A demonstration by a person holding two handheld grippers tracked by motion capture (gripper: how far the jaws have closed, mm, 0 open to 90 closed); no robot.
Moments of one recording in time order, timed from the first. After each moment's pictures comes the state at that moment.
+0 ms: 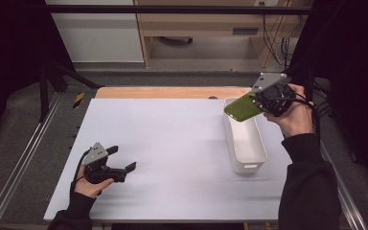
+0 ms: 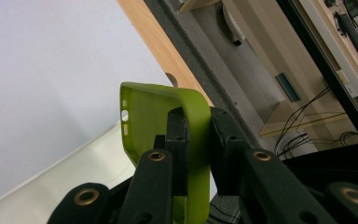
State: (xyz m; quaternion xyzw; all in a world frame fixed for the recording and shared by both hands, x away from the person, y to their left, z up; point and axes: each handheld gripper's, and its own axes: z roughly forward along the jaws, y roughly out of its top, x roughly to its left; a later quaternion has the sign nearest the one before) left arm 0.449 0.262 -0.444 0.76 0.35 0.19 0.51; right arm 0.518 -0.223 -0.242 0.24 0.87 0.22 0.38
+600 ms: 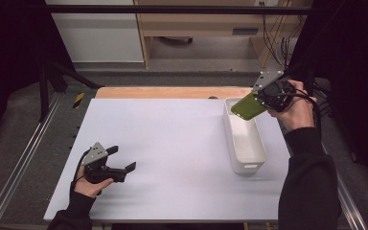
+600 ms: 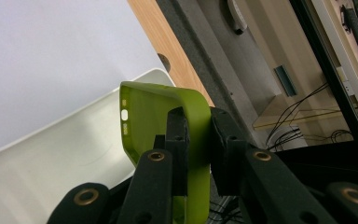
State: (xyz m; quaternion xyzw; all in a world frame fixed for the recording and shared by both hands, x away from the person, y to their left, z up) left arm 0.450 0.263 -0.445 0.76 0.35 0.19 0.51; right arm 0.541 -0.236 -0.250 0.22 0.88 0.17 0.38
